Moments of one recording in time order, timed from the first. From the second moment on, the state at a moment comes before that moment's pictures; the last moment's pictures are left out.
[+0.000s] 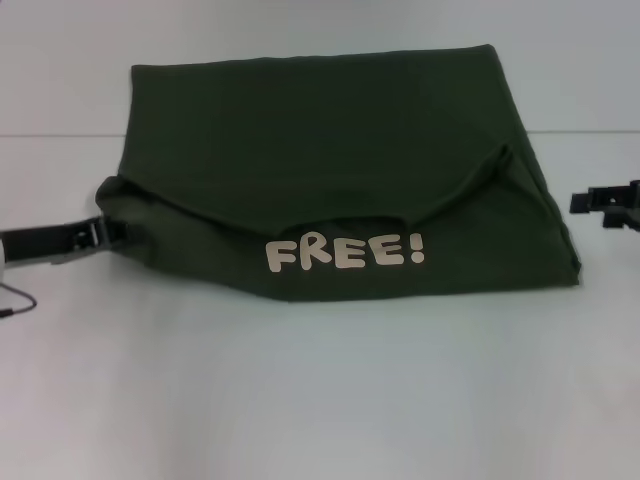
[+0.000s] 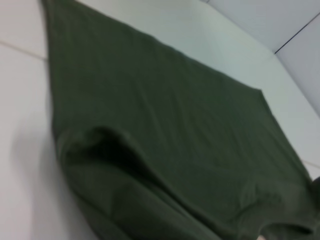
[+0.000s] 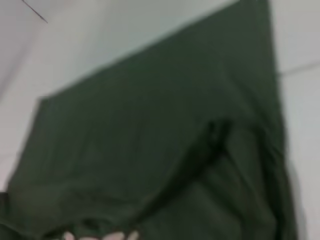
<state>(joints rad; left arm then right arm) -0.55 -1.99 0.66 0.67 2.12 1.20 -2.21 0.63 1.89 -0.76 -0.69 -2.21 -1.22 2.45</state>
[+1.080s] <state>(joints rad) -0.58 -2.00 0.66 0.67 2.12 1.20 -2.29 0.79 1.96 -0.79 -0.53 -2.52 -1.06 2.50</state>
